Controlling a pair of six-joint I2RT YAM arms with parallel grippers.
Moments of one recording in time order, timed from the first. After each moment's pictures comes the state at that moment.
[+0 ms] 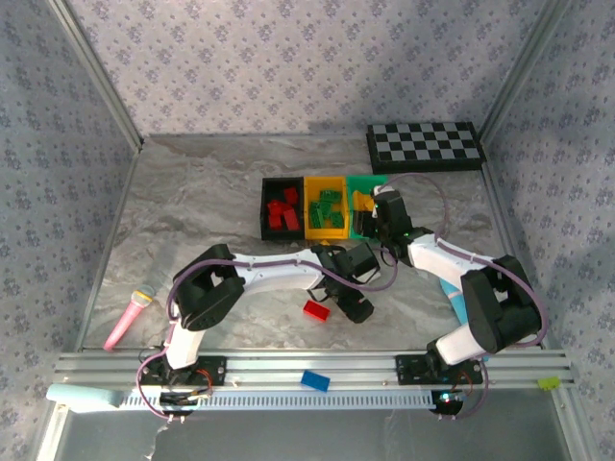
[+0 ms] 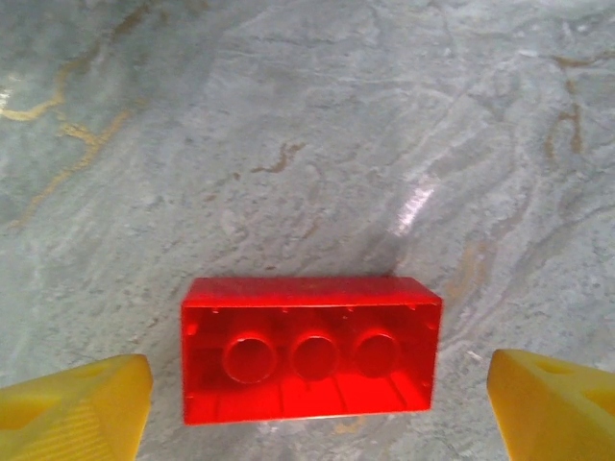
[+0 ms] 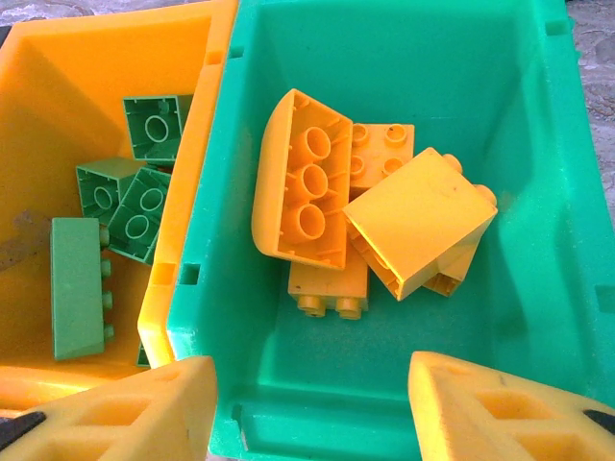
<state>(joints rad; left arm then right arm) -1.18 1.98 1.42 -0.67 0.11 -0.23 0.42 1.48 0.77 0.02 0.09 0.33</state>
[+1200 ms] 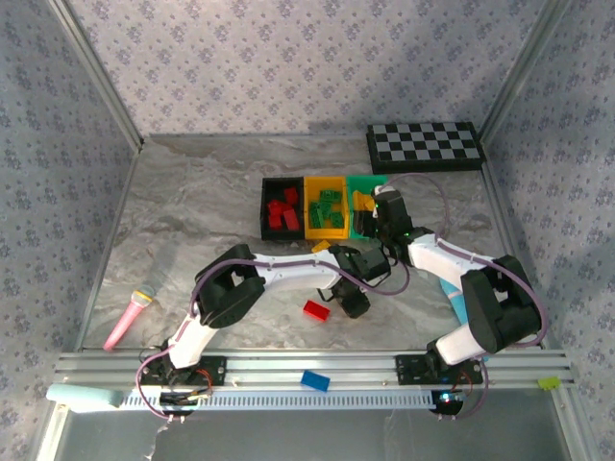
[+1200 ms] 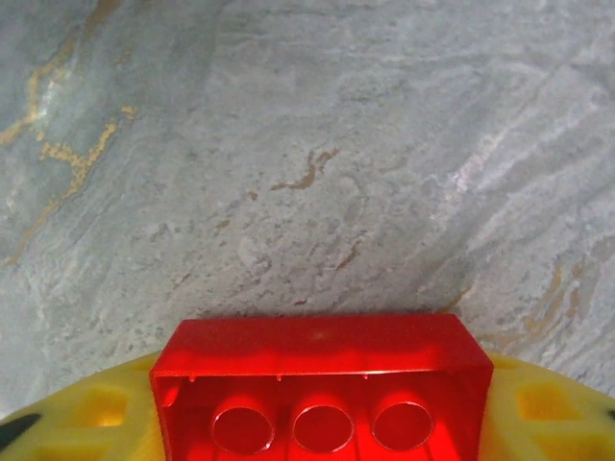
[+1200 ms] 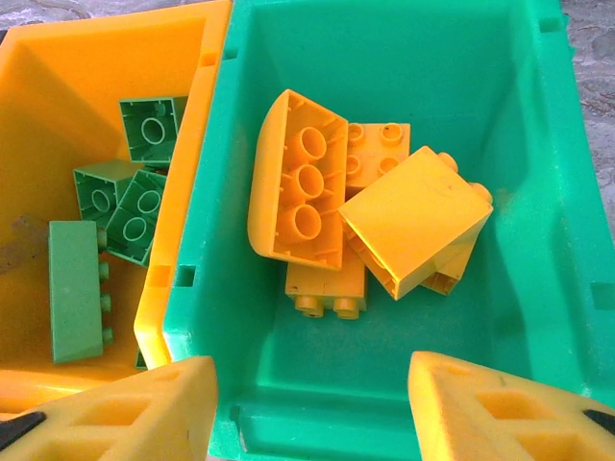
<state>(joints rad) -1.20 2.11 1.58 -0.82 -0.01 -0.17 0.41 1.48 0.77 0.02 0.09 0.34</state>
